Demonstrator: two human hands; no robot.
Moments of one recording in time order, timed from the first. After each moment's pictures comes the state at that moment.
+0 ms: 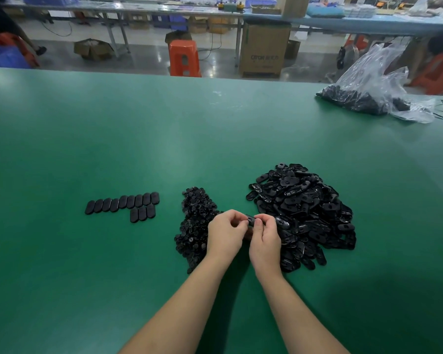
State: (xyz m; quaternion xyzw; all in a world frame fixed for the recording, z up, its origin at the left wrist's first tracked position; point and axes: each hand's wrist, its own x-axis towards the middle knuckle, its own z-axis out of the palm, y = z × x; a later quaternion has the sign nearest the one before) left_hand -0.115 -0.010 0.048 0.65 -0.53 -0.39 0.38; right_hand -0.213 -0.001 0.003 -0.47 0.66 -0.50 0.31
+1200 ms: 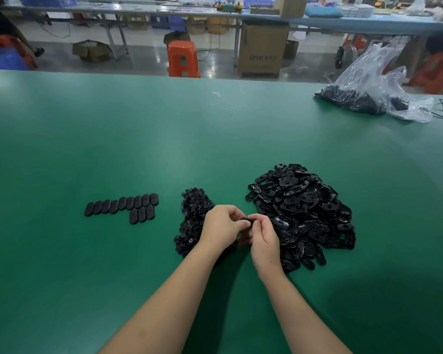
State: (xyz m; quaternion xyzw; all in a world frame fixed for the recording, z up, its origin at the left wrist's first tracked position) left_hand -0.100 -0.027 0.064 0.66 -0.59 -0.37 0.29; right_hand -0.216 0.001 0.006 -0.46 0.61 -0.51 0.41
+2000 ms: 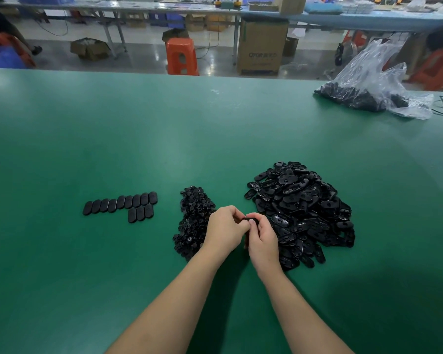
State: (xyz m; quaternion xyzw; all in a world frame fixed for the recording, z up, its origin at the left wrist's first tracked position) left_hand -0.112 -0.022 0.058 0.67 -0.59 -0.35 0.29; right_hand -0.217 -0.001 0.002 -0.47 0.62 -0.48 0.40
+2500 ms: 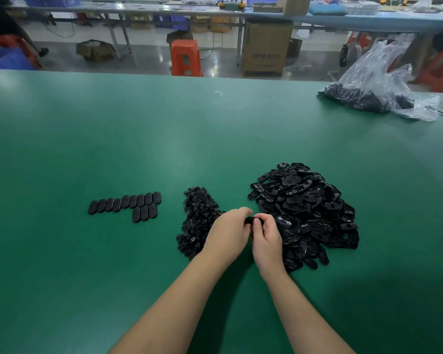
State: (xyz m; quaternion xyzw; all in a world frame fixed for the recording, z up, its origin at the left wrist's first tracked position) left_hand -0.106 -0.015 0.050 0.59 -0.74 -0.20 0.24; right_hand -0.217 -0.001 0.002 -0.45 0.61 -0.51 0.40
